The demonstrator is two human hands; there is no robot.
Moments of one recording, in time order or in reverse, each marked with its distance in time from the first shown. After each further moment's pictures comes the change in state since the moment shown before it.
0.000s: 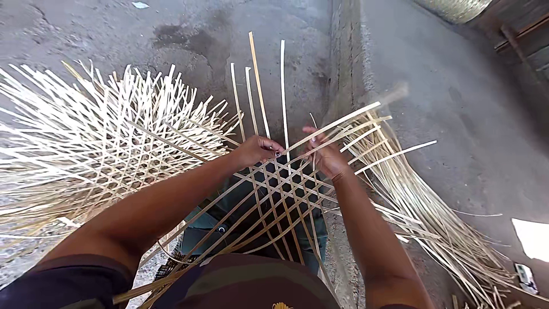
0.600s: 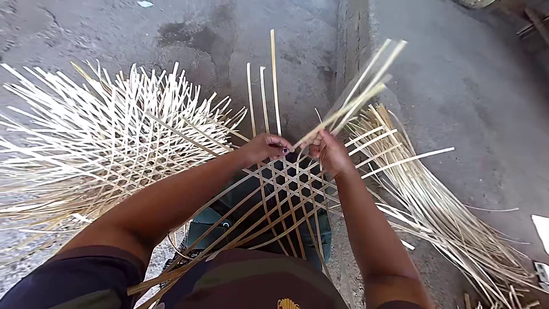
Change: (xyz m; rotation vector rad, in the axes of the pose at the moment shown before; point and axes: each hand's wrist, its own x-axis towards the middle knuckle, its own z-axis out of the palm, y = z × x) left_hand 0.008 -0.004 0.010 -0.028 -0.069 0.073; right_hand 0.002 -0.004 0.007 -0.091 -0.003 0.010
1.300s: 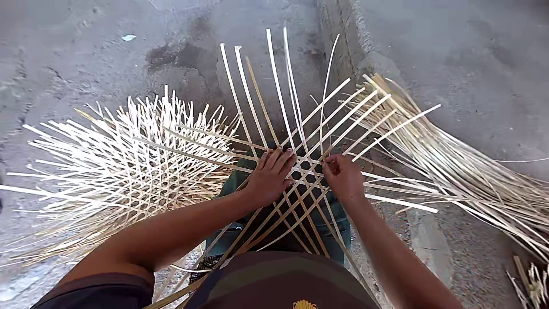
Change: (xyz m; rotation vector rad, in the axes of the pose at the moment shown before) left_hand -0.053 -0.020 0.065 1.352 -0.052 0.175; right_hand -0.099 0.052 0.017 -0.842 0.521 0.070
